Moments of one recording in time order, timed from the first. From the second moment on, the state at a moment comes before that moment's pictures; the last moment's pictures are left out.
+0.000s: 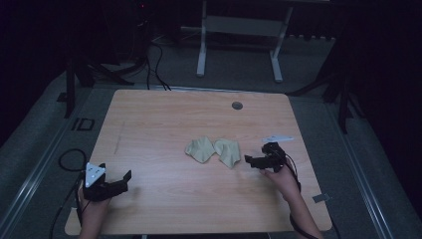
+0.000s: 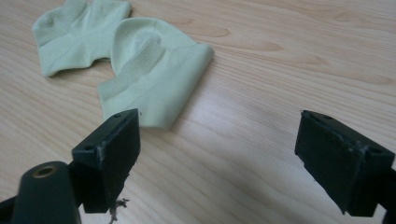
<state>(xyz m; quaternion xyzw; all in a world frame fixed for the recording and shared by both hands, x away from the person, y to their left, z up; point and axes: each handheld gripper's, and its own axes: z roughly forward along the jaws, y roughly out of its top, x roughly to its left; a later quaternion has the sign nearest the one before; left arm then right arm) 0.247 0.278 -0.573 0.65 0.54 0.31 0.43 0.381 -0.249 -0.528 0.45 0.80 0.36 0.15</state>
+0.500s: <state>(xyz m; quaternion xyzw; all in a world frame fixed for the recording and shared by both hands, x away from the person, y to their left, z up) 0.248 0.278 -0.573 0.65 0.54 0.31 0.43 0.406 -0.202 -0.534 0.43 0.82 0.35 0.13</state>
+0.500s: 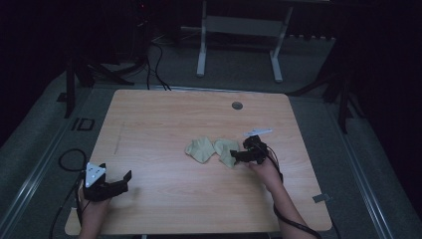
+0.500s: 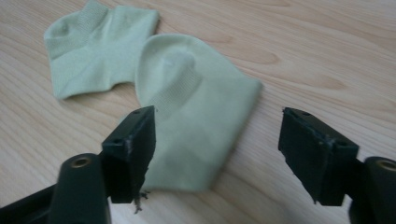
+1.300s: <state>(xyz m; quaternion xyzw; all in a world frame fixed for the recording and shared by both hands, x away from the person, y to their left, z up) 0.248 0.278 -0.573 0.66 0.54 0.31 0.43 0.430 -0.145 -0.554 0.39 0.86 0.30 0.16</state>
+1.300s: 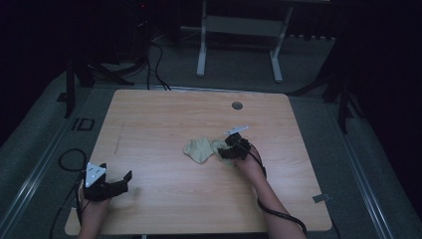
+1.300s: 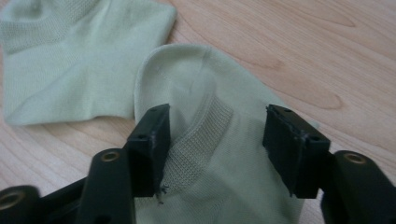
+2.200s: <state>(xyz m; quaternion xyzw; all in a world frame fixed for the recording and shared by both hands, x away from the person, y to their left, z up) 0.248 0.277 -0.573 0.65 0.54 0.31 0.43 0.401 -0.150 -0.493 0.35 0.87 0.32 0.17</state>
